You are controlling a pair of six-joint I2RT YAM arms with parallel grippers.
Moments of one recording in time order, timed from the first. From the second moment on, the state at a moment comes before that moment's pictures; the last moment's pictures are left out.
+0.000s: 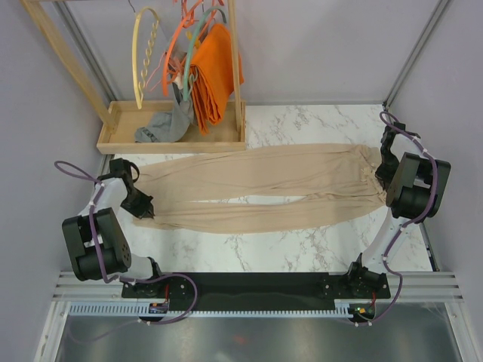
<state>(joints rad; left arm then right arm) 0.28 1.43 0.83 -0.78 -0.02 -0.71 -0.33 1.99 1.44 -0.88 0.44 0.48</state>
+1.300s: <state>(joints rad) 0.28 1.55 0.98 -0.83 -0.11 -0.71 -0.33 2.02 1.46 -0.88 0.43 0.48</state>
